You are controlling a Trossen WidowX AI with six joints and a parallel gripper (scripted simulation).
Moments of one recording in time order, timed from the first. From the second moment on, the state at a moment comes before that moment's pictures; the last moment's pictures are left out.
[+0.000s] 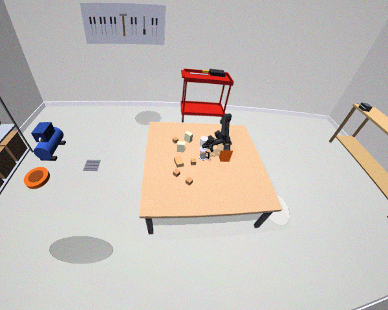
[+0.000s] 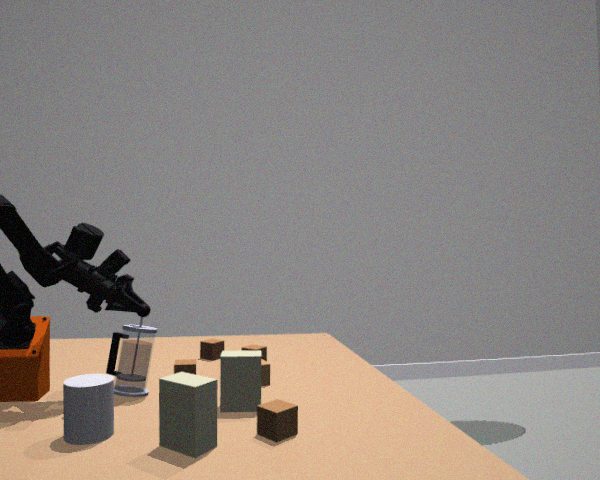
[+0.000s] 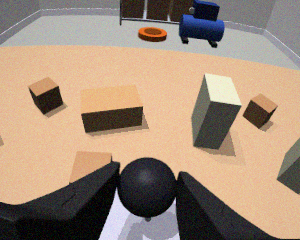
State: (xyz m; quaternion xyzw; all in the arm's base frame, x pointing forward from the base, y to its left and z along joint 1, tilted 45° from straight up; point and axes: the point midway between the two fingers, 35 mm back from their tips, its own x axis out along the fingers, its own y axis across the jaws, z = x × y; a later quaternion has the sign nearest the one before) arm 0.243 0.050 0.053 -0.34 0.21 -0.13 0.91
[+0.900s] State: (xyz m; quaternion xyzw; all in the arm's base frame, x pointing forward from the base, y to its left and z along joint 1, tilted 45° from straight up) arm 0.246 0.048 0.047 -0.35 0.21 -0.13 0.90
